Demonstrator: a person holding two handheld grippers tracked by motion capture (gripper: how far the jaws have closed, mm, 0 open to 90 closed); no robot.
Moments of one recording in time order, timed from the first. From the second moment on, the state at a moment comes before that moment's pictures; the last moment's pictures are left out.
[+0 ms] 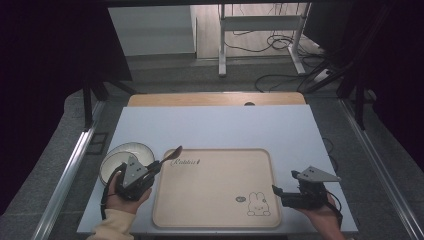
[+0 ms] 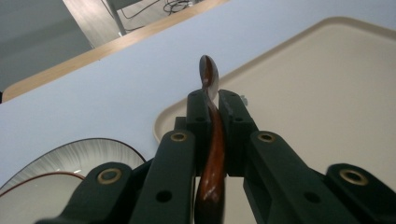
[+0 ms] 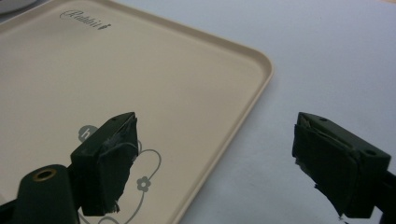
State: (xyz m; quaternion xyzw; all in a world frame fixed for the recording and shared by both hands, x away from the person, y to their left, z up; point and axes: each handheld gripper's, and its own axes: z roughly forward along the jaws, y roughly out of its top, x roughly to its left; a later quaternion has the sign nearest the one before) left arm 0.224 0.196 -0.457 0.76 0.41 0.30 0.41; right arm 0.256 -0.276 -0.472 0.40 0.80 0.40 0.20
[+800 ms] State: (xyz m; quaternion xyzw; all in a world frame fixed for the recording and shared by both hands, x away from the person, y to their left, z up) left arm 0.226 0.186 -0.475 0.80 0.38 0.28 0.37; right arm 0.257 -0.275 -0.474 0.40 0.80 0.40 0.19
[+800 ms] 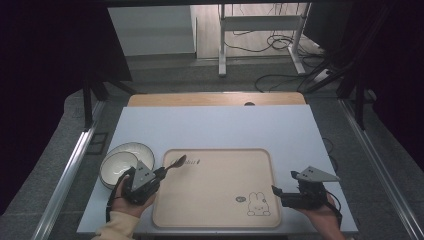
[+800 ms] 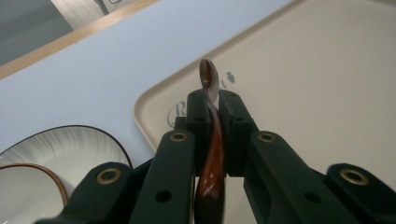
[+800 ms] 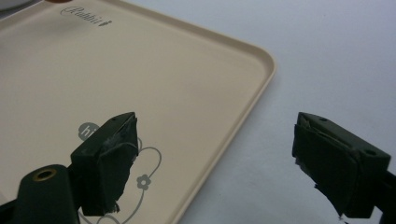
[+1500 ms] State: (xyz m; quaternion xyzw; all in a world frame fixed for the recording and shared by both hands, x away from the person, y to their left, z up) left arm 0.218 0.164 -0.498 0.84 0.34 0.27 0.32; right arm 0.257 -0.276 -0.473 0.39 0.80 0.40 0.20
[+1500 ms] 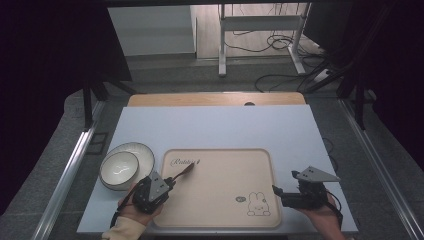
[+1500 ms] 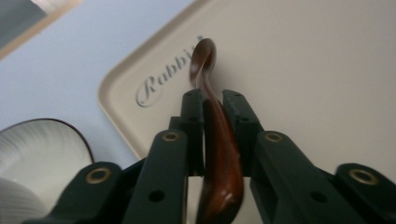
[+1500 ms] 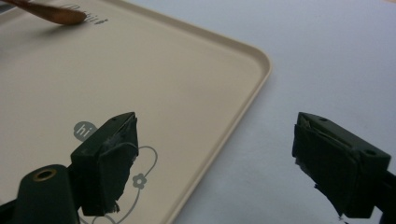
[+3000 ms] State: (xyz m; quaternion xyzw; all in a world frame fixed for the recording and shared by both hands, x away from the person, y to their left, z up) left arm 0.224 0.198 -0.473 0.78 0.42 0.23 0.40; right arm 0.254 -0.288 -0.474 0.39 0.80 0.40 0.19
